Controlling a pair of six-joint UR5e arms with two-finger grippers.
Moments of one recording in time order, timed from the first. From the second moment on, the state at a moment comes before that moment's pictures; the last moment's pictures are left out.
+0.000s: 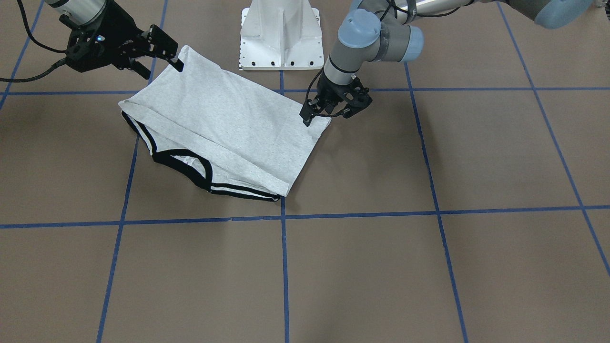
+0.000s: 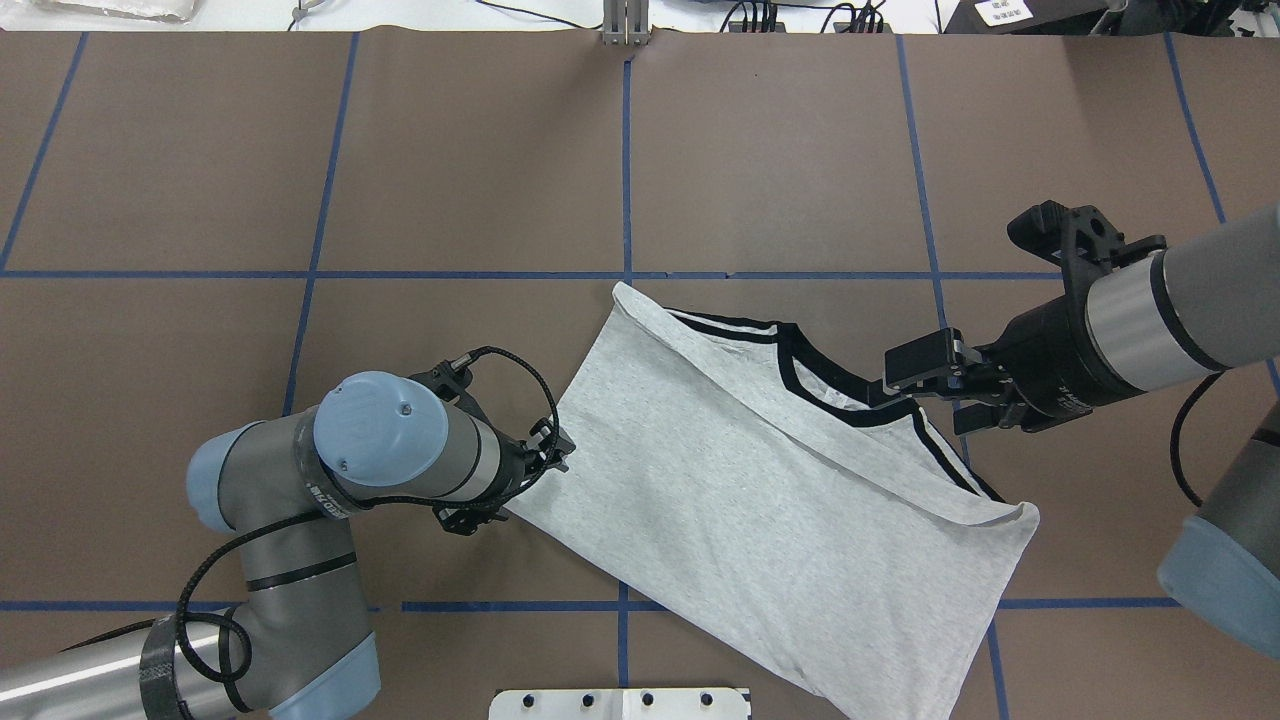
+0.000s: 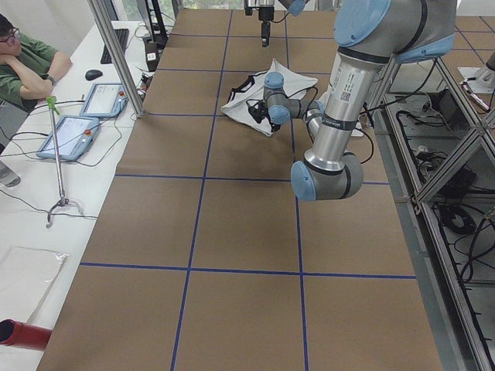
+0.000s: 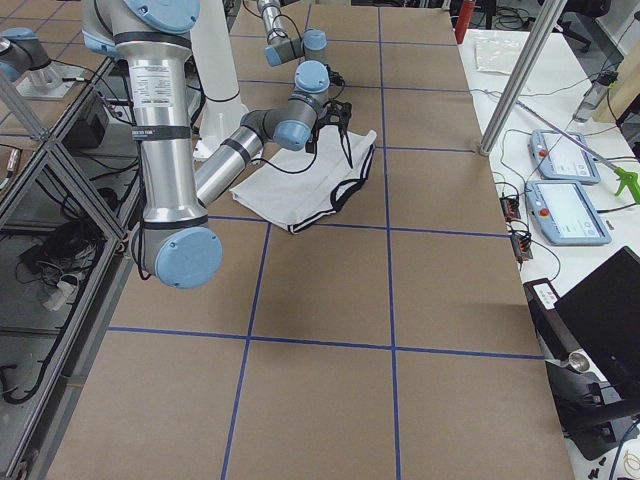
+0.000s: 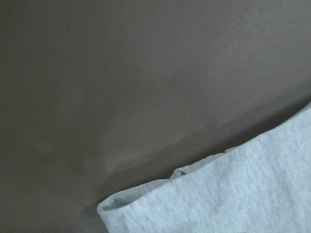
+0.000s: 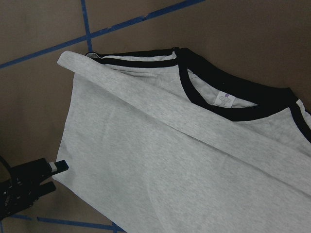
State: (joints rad) left arm -0.37 -2.04 -1.74 -1.92 -1.83 -2.01; right arm 0.74 -1.47 2.22 -1.24 2.25 1.39
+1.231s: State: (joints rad) left arm -0.37 -2.04 -1.75 -1.90 -1.83 -2.01; right arm 0.74 -1.47 2.22 -1.24 2.25 1.39
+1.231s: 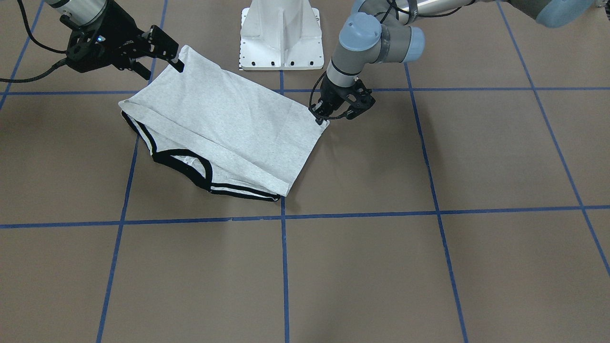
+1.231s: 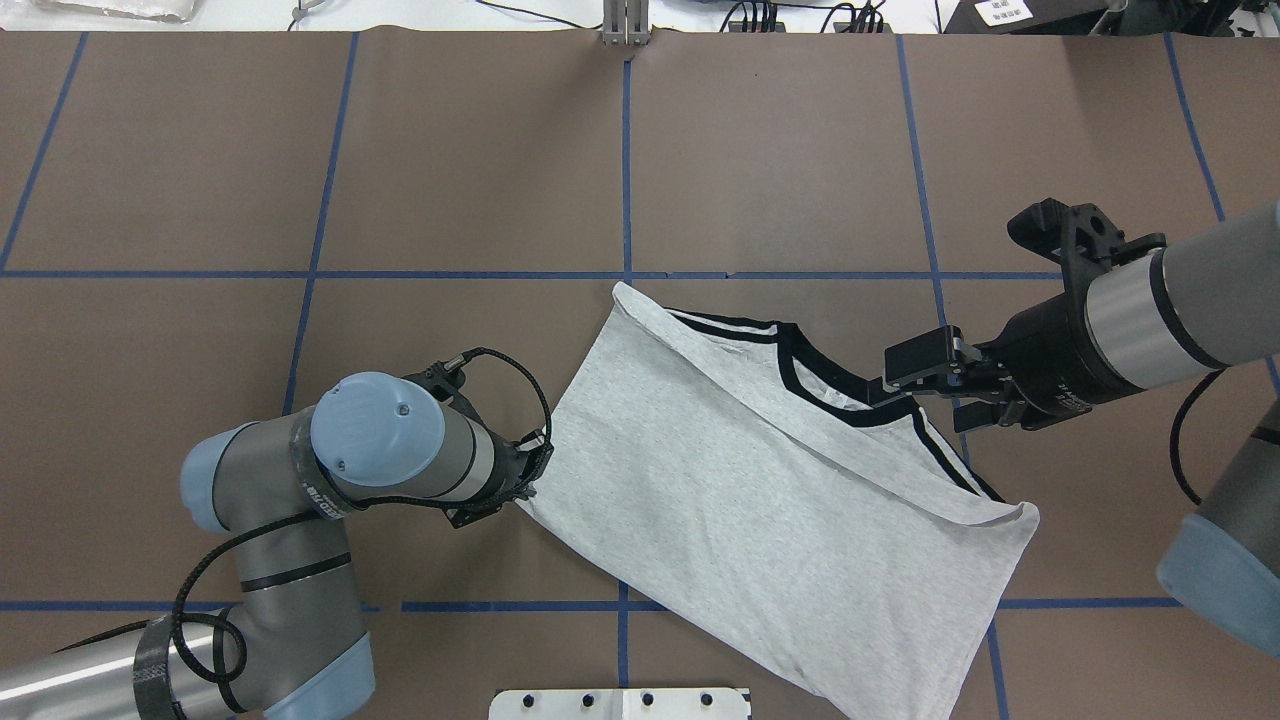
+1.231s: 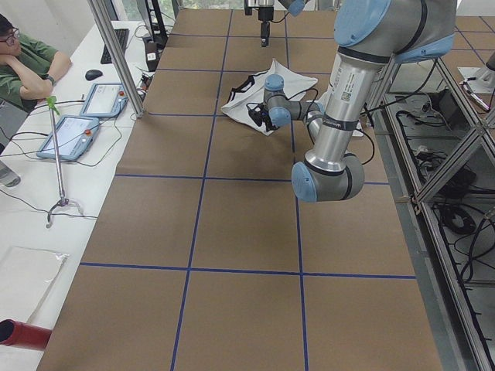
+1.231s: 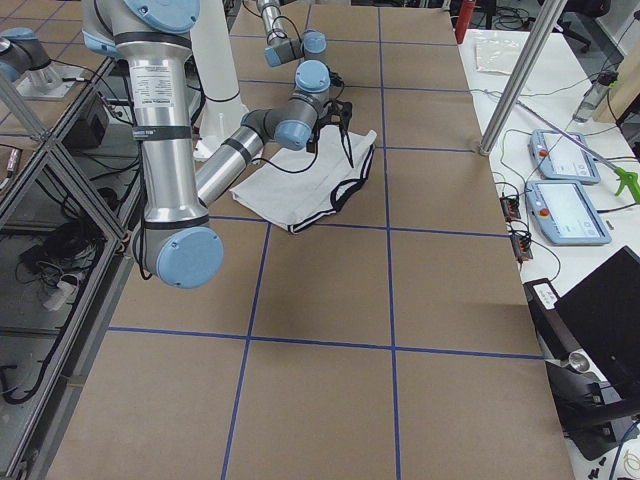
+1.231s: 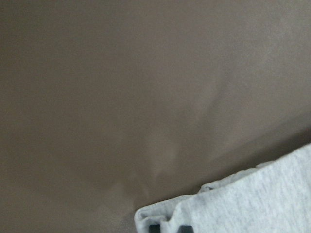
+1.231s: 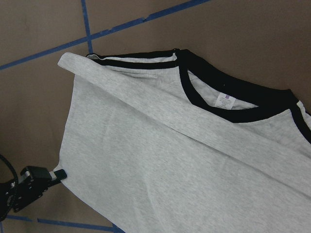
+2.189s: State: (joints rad) left arm -0.62 -2.11 -1.61 -1.84 -1.76 -1.75; right arm 0.75 -1.45 2.19 -1.24 2.24 1.39
